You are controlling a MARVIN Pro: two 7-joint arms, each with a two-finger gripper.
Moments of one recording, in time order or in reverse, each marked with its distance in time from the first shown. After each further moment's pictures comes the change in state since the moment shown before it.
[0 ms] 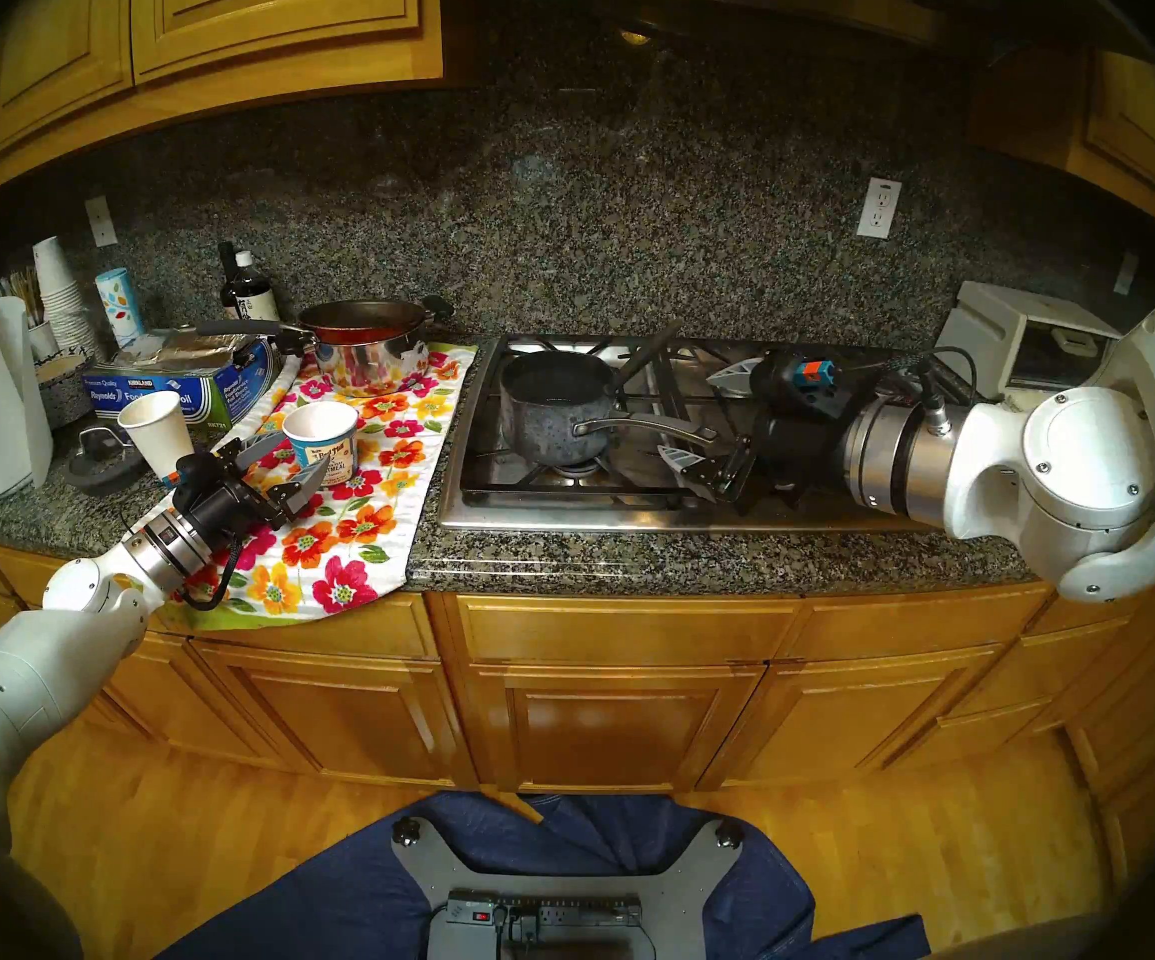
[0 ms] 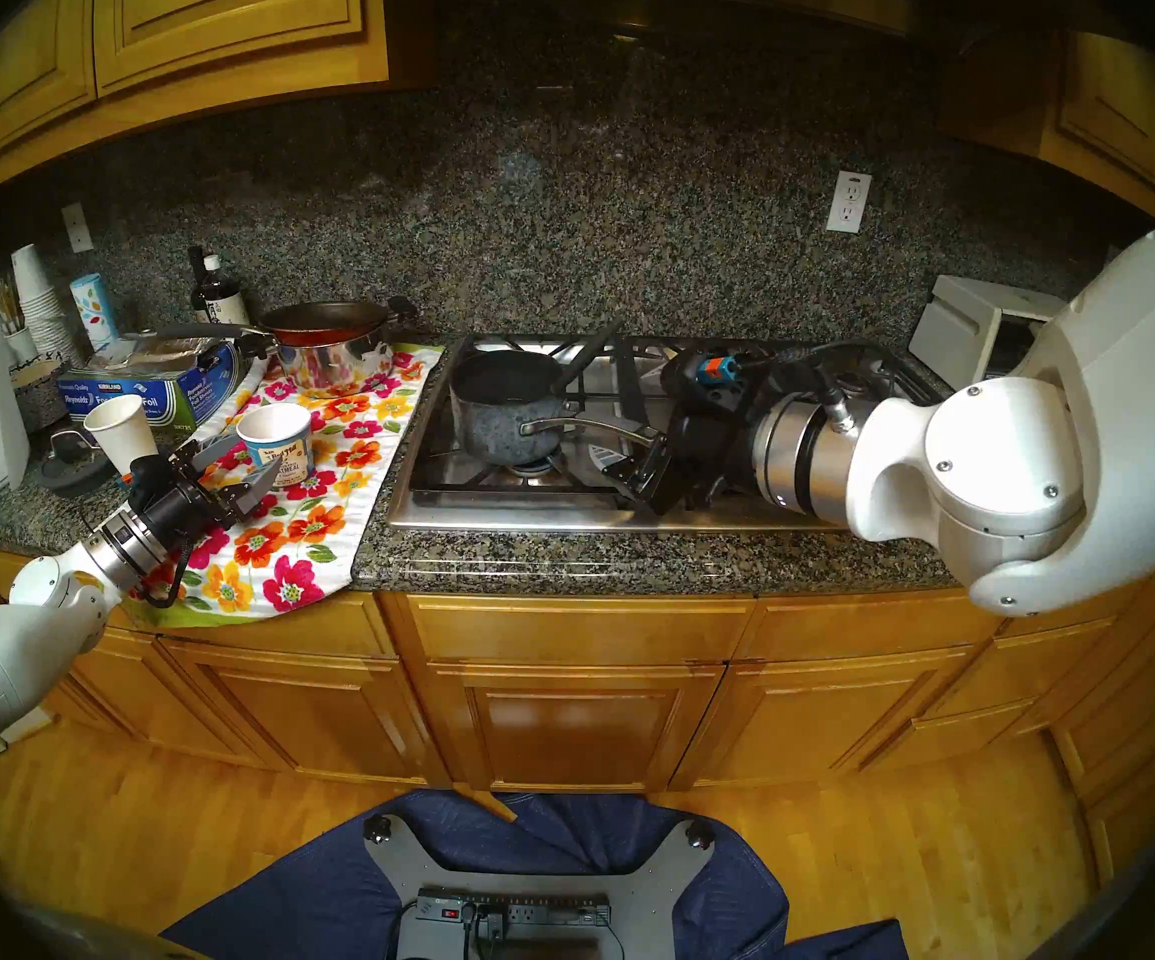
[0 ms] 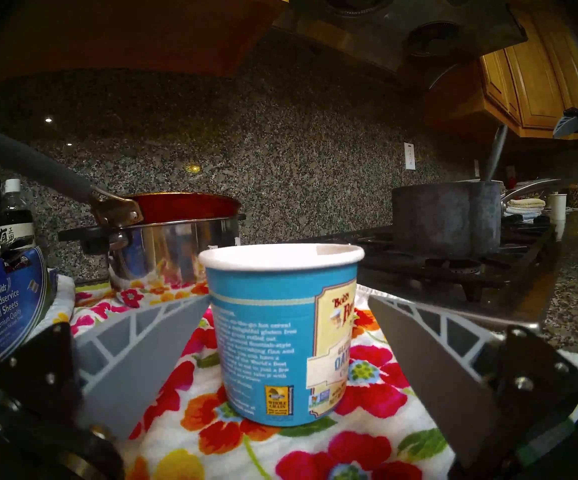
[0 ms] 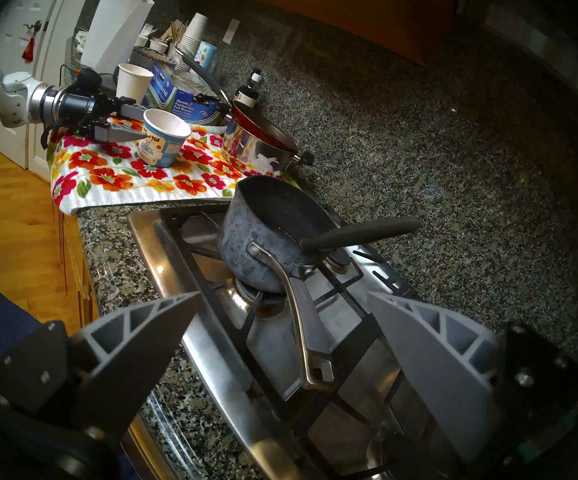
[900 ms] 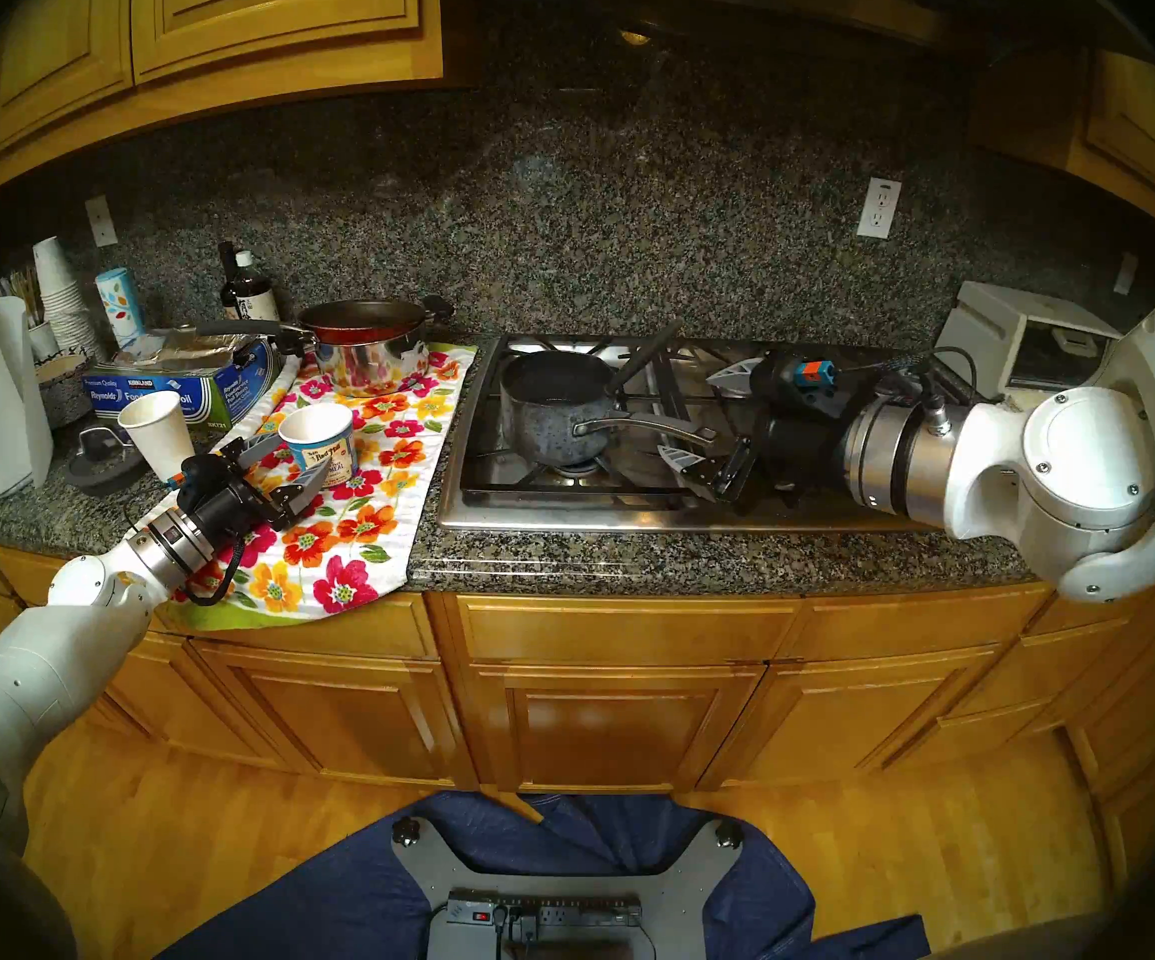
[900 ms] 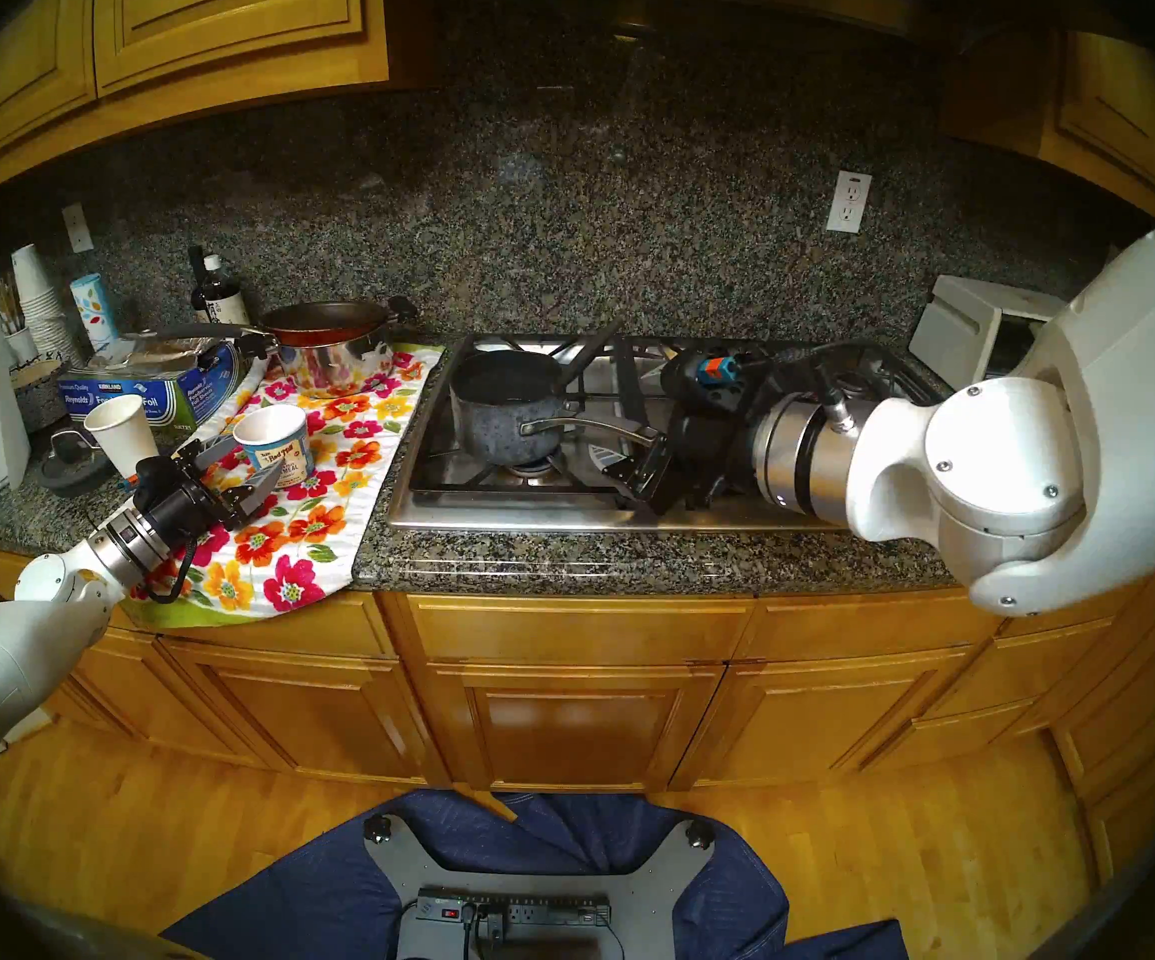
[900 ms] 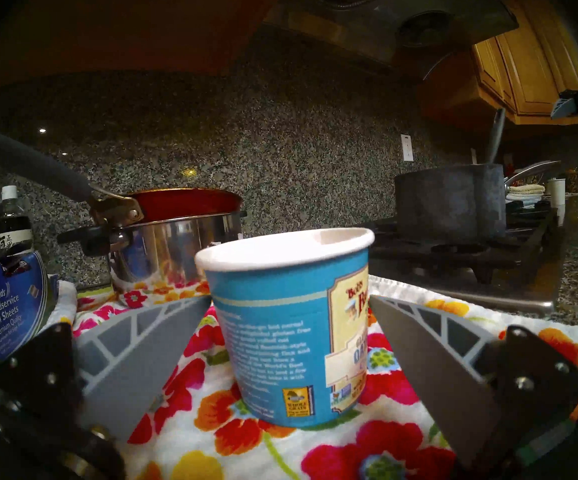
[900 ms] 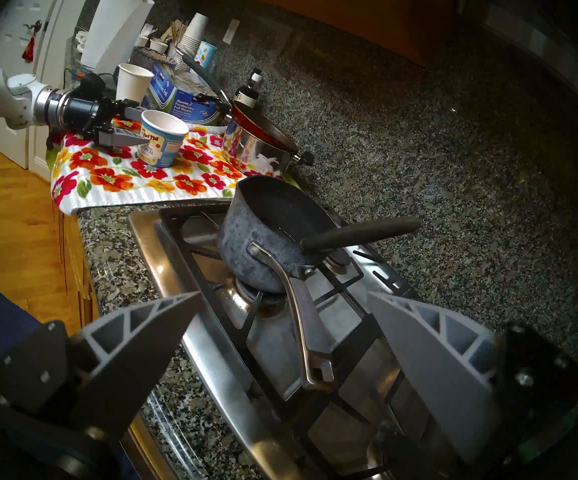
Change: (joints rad) left arm -0.089 -0.064 0.009 0.087 0.065 -0.007 -0.049; right arm 0.000 0.000 0.000 0.000 0.000 0.000 0.000
